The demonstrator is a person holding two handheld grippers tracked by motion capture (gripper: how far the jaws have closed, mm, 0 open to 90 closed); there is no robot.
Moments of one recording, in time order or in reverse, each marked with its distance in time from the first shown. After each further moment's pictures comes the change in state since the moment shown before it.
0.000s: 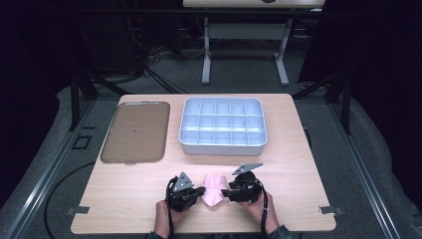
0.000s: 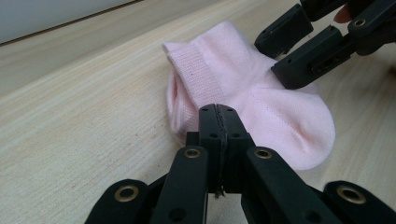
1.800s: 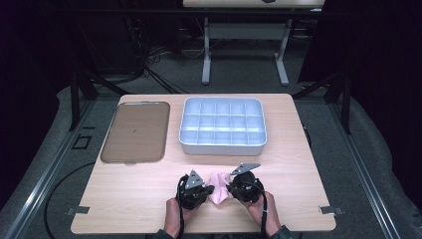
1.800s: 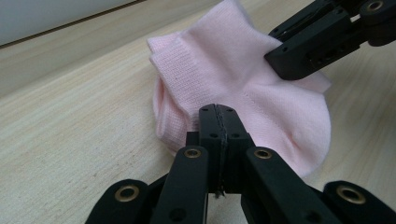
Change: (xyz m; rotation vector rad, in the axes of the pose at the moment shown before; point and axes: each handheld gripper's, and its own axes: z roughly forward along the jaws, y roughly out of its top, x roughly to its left) left arm -0.014 0.015 0.021 0.010 -0.002 -0.007; right arm 0.020 0.011 -0.018 0.010 -0.140 -0.048
